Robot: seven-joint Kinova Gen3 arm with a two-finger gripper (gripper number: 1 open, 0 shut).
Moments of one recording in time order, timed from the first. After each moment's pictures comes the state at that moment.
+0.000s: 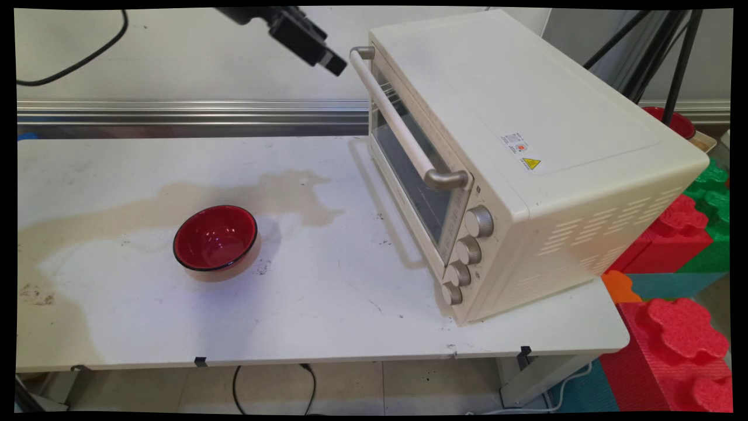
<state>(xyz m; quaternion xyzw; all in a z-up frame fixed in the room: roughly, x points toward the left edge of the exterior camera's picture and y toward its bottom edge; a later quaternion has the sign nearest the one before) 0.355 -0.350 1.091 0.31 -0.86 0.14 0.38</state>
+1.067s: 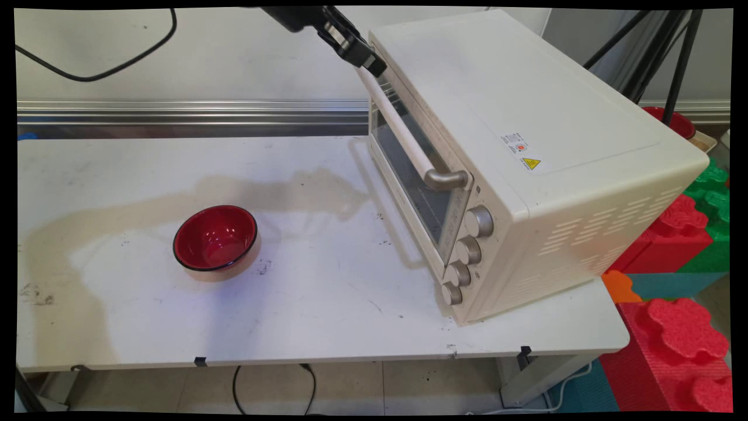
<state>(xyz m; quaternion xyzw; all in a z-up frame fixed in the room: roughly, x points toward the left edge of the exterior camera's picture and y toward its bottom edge) 0.309 -0.381 1.081 0.29 -0.87 0.12 0.37</state>
